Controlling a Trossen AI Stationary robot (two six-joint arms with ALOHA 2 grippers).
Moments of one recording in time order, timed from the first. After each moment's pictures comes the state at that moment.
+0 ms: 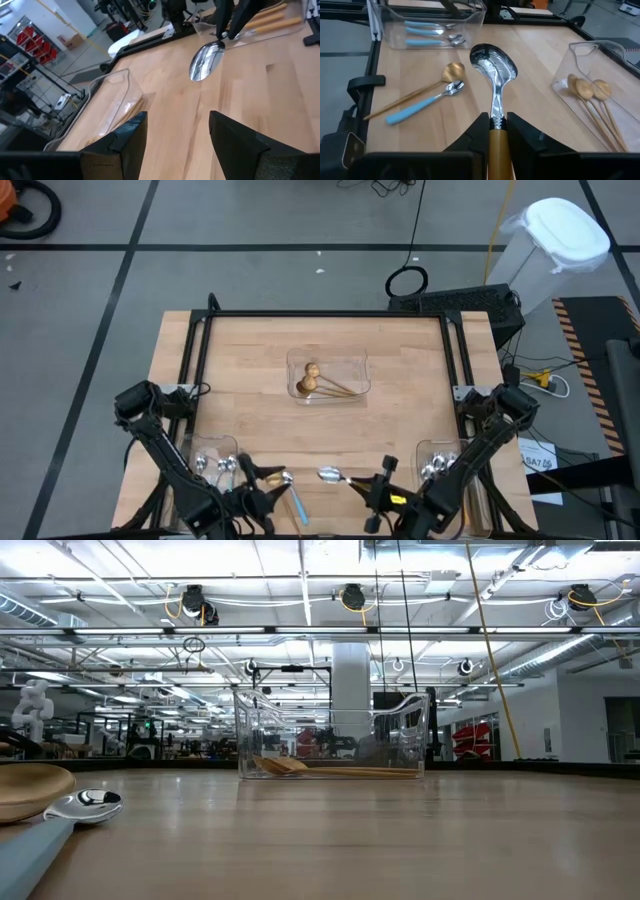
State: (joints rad) left arm -0.94 1.86 1.45 -0.78 -1.20 -0.69; right arm 0.87 1.84 1.32 -0.47 1.03 0.77
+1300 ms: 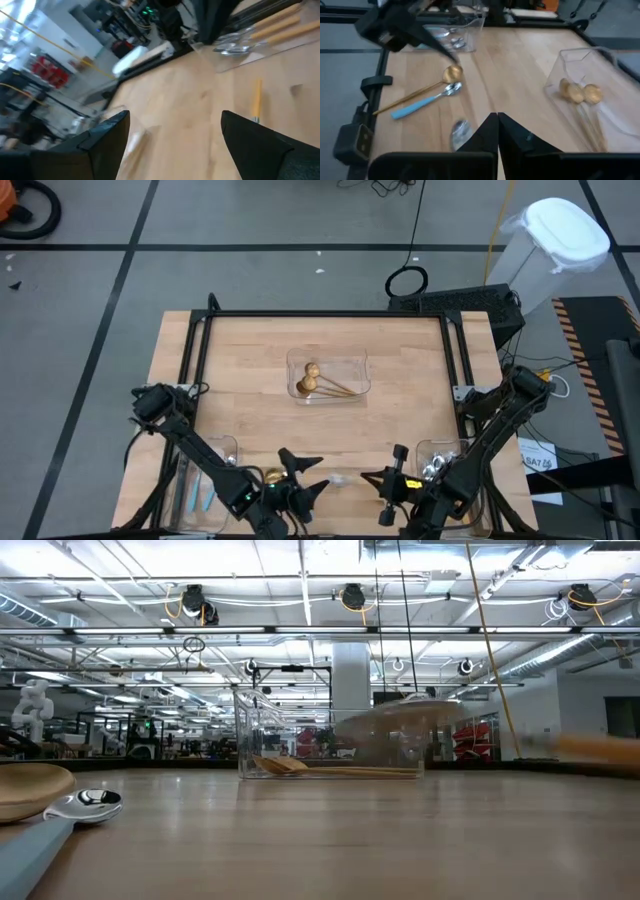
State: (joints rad) left arm -0.75 1.96 1.45 -0.15 -1.15 0.03; right arm 0.88 1.67 1.26 -0.53 0.97 0.73
